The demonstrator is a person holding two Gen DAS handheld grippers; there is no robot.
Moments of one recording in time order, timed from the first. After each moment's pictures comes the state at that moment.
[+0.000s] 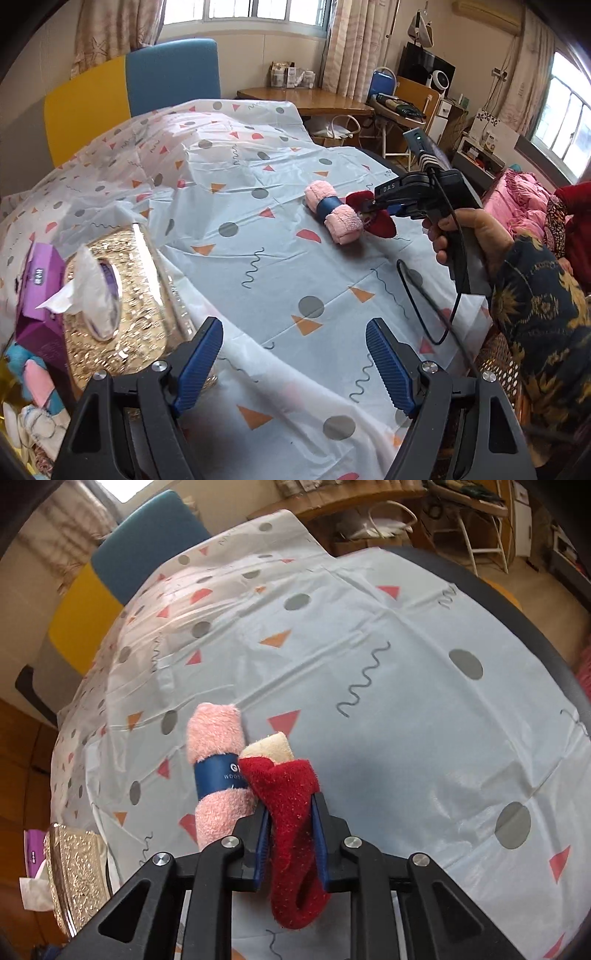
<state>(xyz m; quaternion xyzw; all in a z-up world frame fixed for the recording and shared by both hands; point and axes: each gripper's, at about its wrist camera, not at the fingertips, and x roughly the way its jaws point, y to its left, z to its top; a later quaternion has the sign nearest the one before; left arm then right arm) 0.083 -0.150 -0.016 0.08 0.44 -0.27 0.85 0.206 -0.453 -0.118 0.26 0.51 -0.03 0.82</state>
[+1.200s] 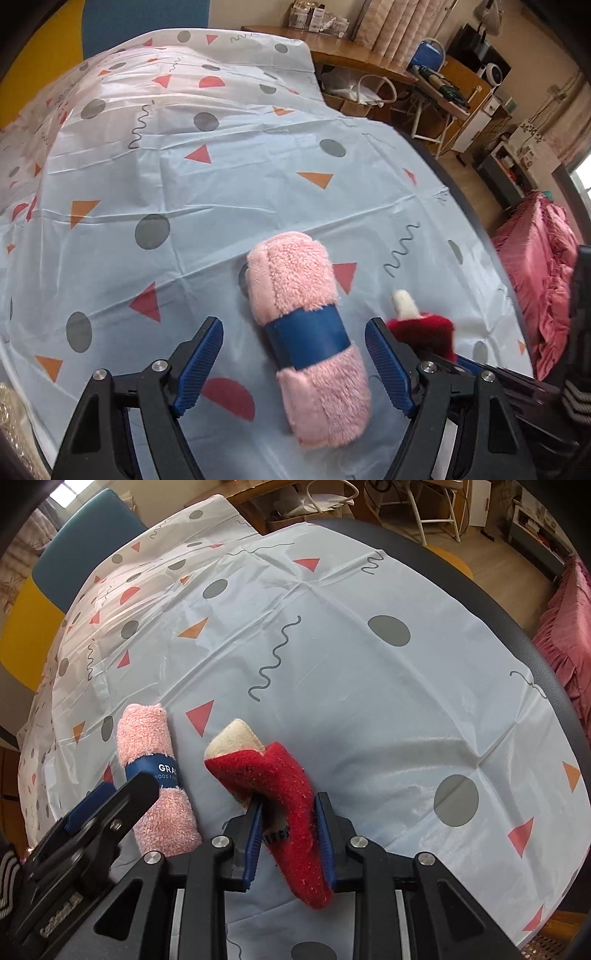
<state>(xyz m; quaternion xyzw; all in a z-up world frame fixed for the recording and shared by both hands) 0.276 -0.336 -0.115 0.03 0.54 -0.23 0.81 0.201 -0.488 -0.133 0.27 0.57 -0.12 0.77</state>
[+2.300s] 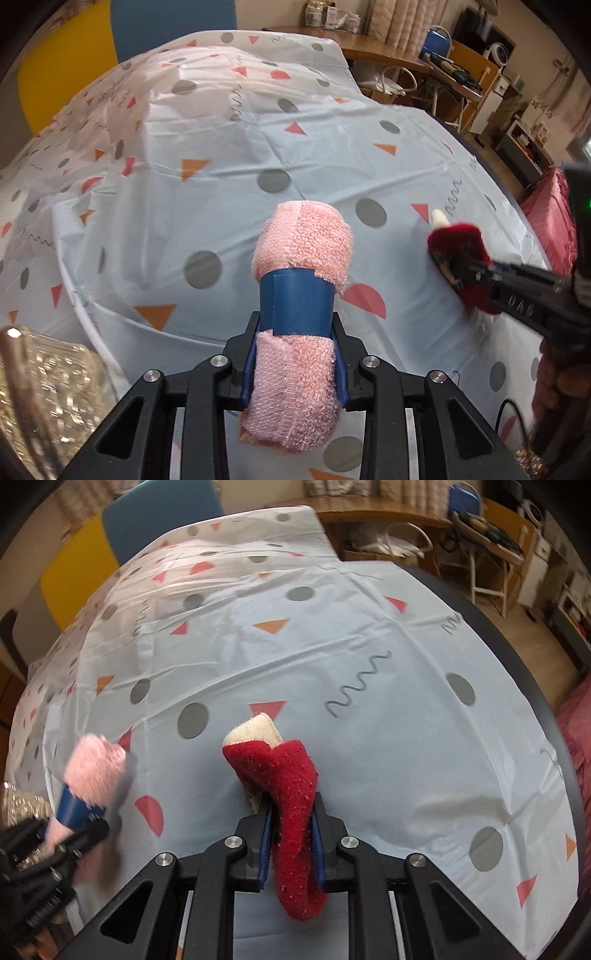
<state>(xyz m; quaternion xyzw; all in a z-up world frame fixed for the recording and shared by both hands) 0.242 -0.230 -0.093 0.09 0.53 -0.20 0.82 0.216 -0.439 -0.130 0.13 0.54 -0.05 0.83</state>
